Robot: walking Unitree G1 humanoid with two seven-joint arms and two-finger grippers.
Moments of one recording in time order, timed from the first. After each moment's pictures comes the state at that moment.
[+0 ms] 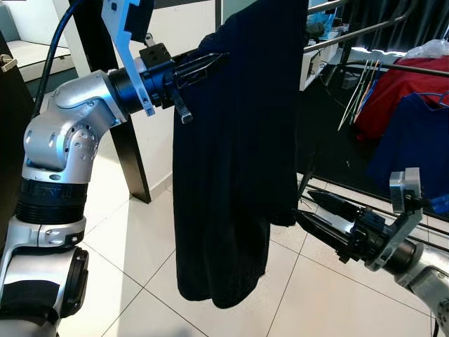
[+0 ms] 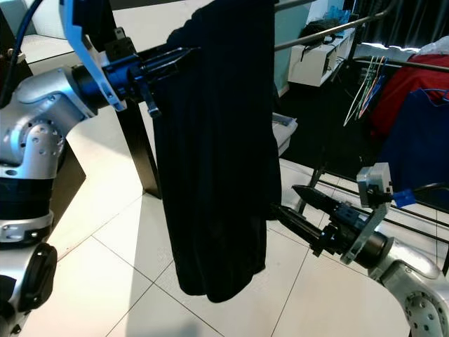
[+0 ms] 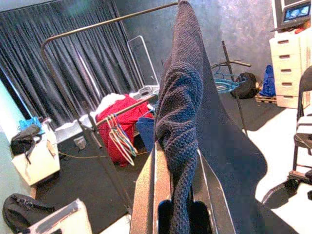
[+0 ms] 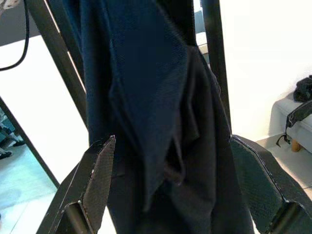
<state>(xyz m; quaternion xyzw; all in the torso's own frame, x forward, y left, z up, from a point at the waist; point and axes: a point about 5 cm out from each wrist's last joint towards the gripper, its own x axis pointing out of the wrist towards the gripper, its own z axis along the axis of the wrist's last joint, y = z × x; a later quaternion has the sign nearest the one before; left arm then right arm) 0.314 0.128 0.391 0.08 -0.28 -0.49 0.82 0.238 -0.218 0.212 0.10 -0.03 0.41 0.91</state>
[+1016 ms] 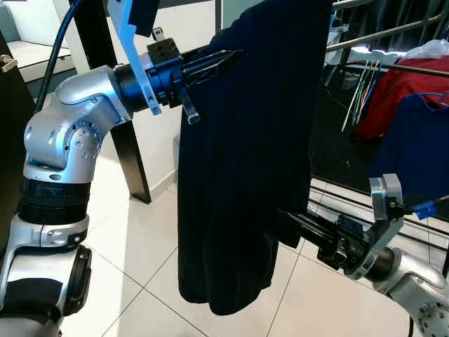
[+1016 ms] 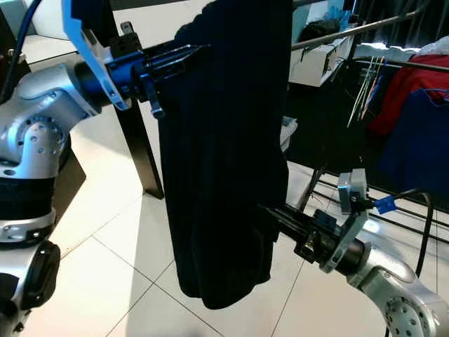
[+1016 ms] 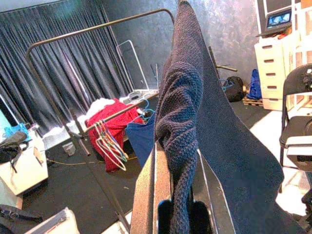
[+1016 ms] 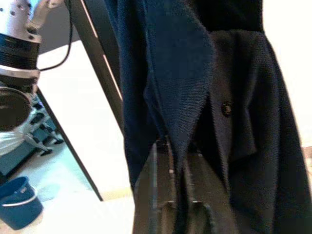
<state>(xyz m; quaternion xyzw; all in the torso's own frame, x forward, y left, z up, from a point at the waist) 0.308 0.120 0.395 0.07 -0.28 -0.52 0.81 0.232 -0.193 0.204 0.13 -0.02 0.46 0.88</state>
